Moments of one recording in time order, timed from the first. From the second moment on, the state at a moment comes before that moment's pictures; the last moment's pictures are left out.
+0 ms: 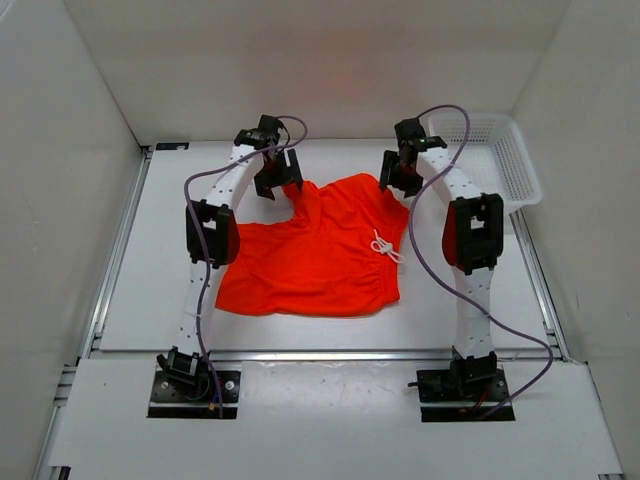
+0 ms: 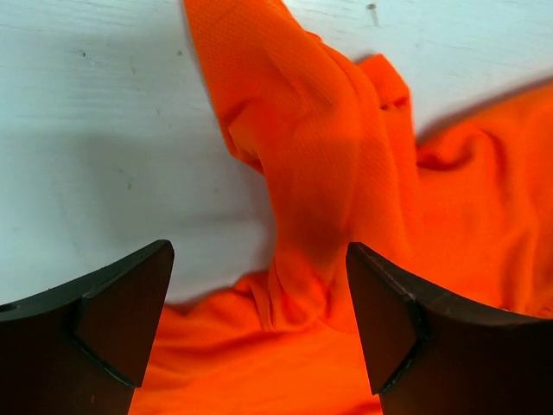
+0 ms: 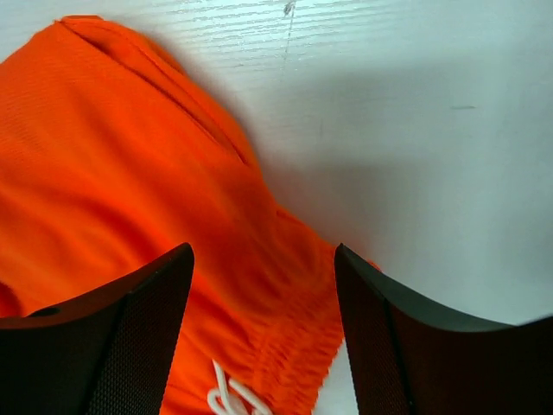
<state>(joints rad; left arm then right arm) -0.30 2.55 2.51 -1.10 0.09 -0.49 0.24 2.25 2.01 -0.84 0.04 0.35</state>
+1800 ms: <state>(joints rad) -0.22 2.52 2.31 -1.14 0.09 -0.37 0.31 2.23 1.95 -0.95 0.10 0.34</state>
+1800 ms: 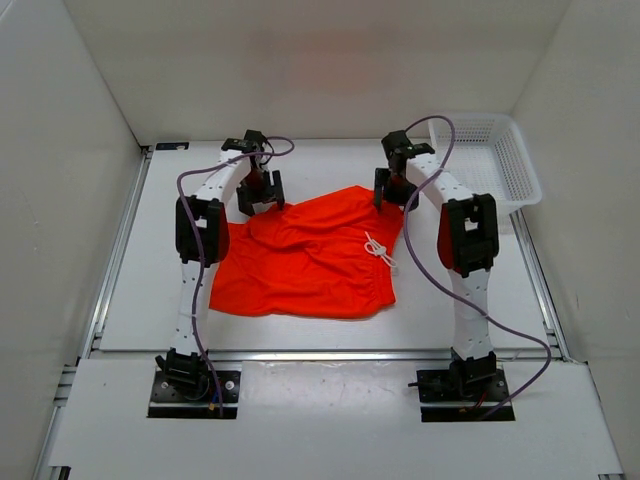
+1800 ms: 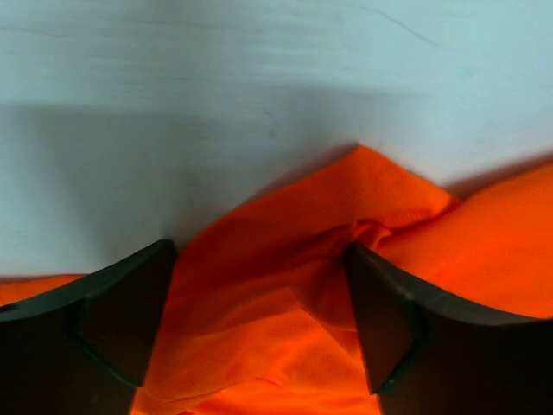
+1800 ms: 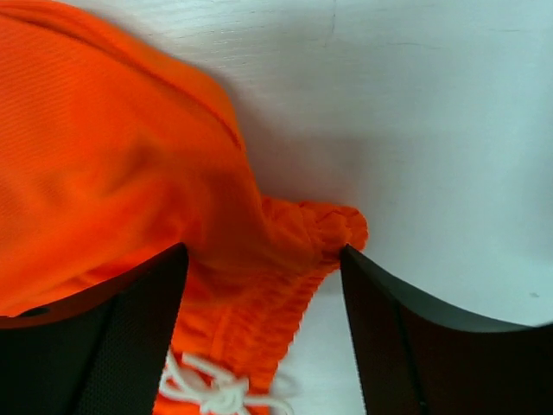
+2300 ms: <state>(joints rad) -0.18 2.48 2.41 -1.11 0.29 -0.40 0.28 2.32 2.13 -0.94 0.05 0.30</state>
